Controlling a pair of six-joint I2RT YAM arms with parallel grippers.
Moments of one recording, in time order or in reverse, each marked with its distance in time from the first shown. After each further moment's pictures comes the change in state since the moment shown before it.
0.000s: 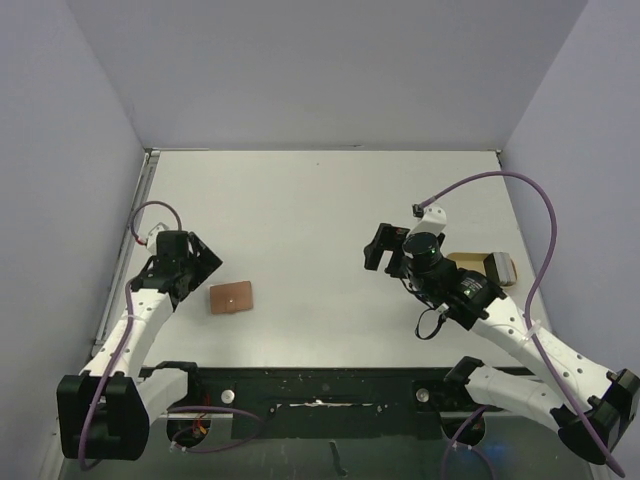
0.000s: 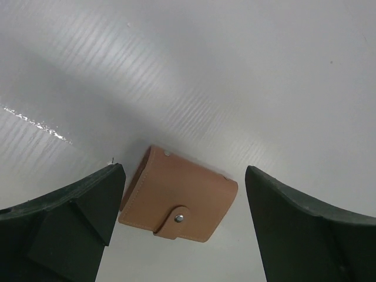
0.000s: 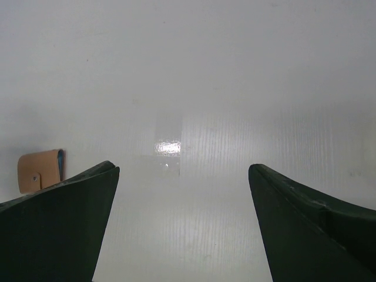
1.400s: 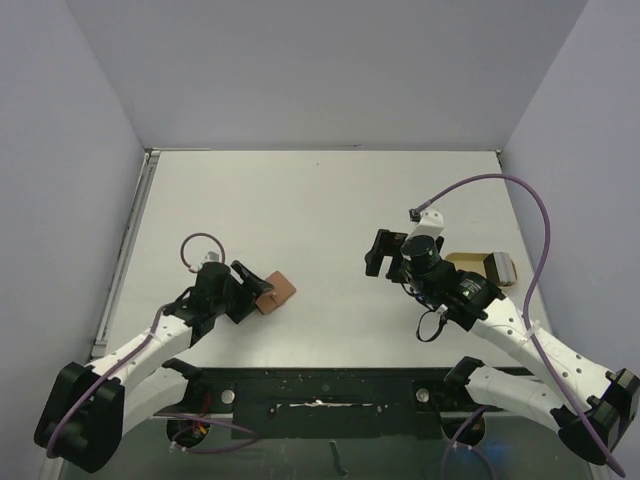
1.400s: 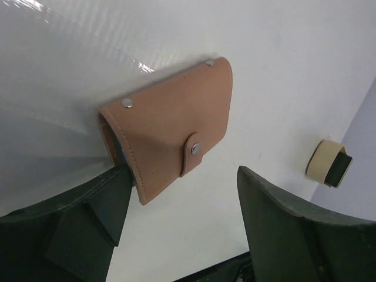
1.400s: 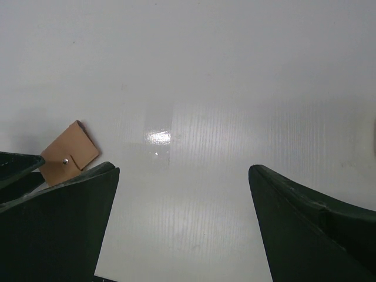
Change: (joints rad) left arm -0.300 -0.062 -0.327 0.352 0.226 -0.409; right arm -0.001 -0.008 -0.017 -0.029 -0.022 -0.023
